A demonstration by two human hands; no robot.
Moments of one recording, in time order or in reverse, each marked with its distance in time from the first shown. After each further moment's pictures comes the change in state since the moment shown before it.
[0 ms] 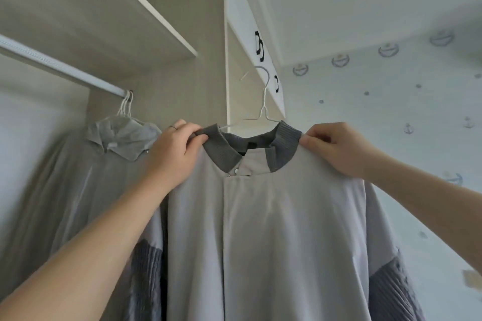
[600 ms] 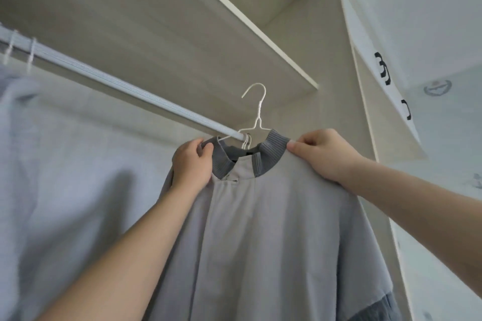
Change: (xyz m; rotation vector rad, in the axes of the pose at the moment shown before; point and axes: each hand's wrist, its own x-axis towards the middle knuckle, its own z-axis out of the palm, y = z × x) left_hand 0.052 -0.194 -0.125 0.205 0.272 -0.528; right_hand 0.165 -0.161 0.201 0.450 -0.019 -0.145
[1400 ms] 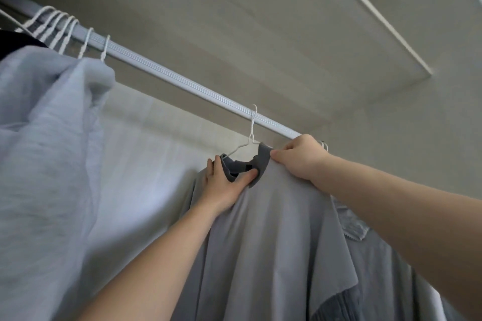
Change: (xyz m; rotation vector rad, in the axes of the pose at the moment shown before) left_hand 0.076 -0.142 -0.023 0.079 -0.143 -0.089; right_hand 0.092 -0.071 0.193 0.077 -0.125 0.110
